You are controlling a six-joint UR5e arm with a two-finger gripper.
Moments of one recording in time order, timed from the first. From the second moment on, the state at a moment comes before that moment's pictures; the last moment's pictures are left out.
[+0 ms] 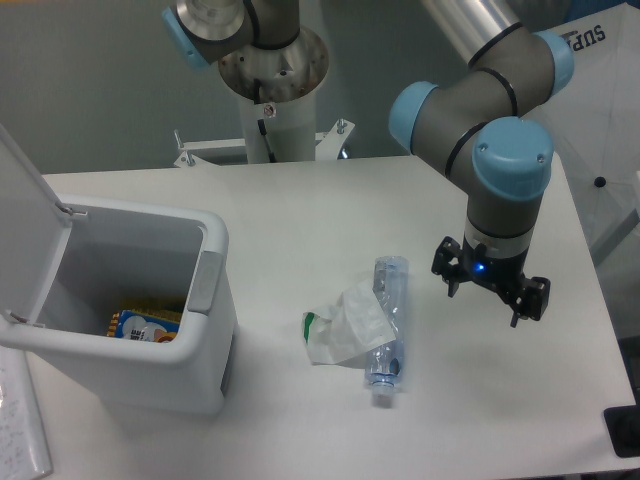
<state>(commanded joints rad) 2.64 -2.02 -1.44 -1.05 1.58 1.25</state>
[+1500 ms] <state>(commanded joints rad) 2.49 -2.13 -1.46 -0.99 1.57 0.78</state>
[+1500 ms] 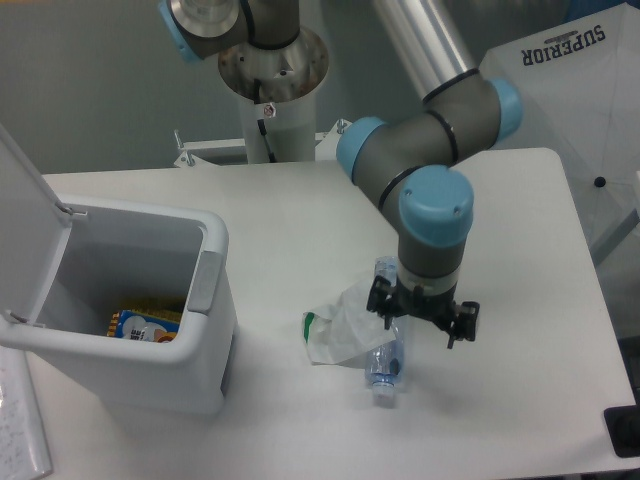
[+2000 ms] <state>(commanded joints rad) 2.45 -2.28 -1.31 -1.00 1.60 0.65</state>
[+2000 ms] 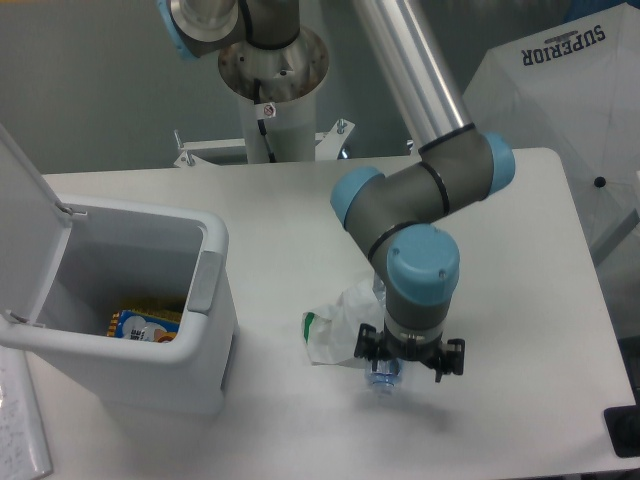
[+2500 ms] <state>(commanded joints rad) 2.40 -2.32 -1.31 -1.03 1.66 0.59</state>
